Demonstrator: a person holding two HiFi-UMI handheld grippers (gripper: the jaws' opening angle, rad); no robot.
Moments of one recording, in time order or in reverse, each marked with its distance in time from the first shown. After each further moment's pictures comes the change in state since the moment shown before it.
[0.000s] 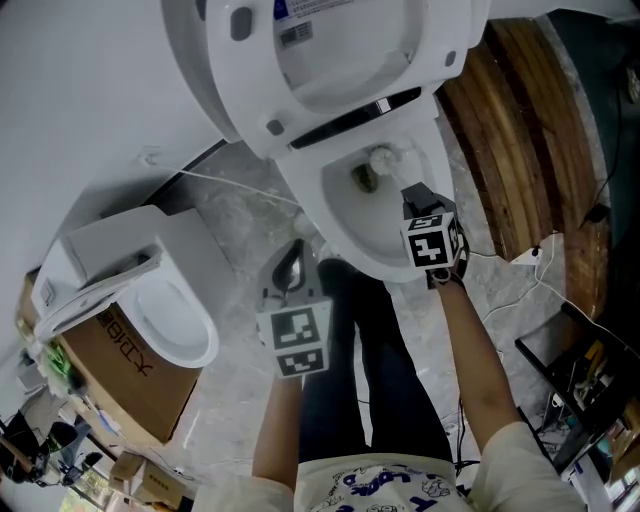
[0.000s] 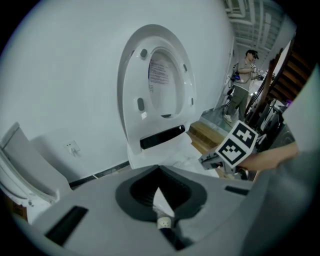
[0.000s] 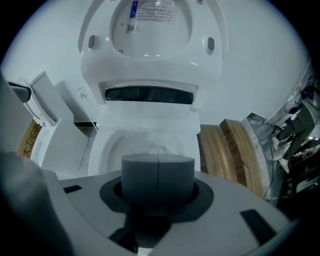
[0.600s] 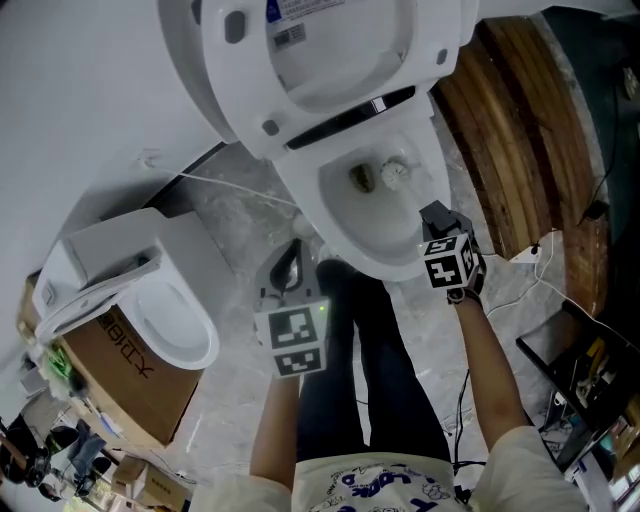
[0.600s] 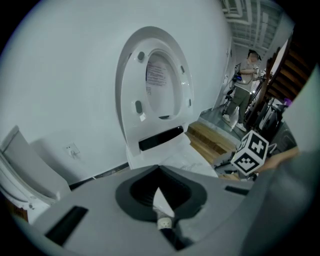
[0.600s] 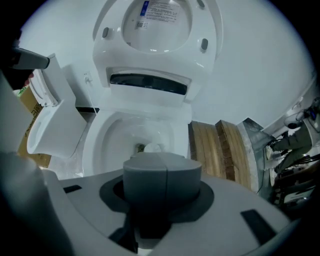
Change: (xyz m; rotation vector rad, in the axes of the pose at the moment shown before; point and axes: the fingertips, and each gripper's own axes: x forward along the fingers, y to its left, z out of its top) left arm -0.006 -0.003 0.003 0.019 -0.008 -0.005; right arm -0.021 -0.027 -0.057 -0.104 0.045 -0.053
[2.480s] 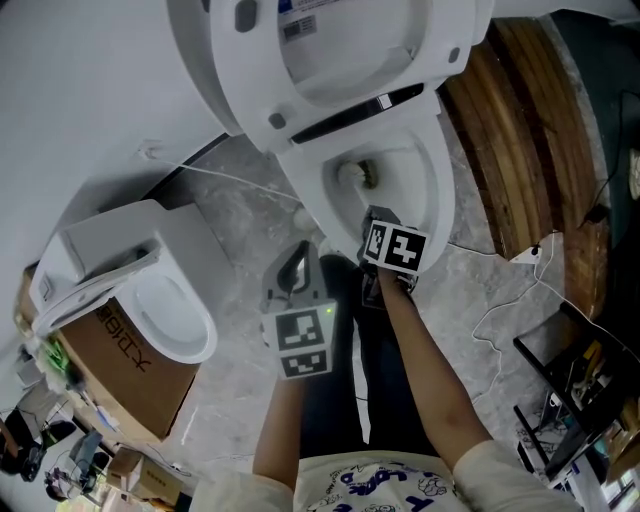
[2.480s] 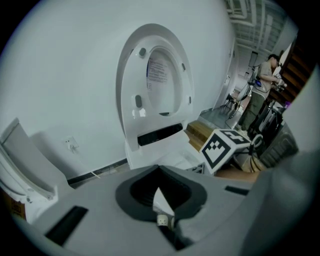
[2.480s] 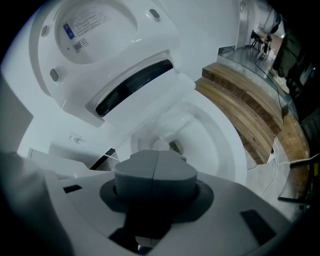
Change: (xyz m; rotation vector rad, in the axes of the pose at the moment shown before) left arm 0.001 -0.006 -0.013 -0.031 0.020 -0.013; right arm 0.015 0.119 0.045 0.790 0.075 0.231
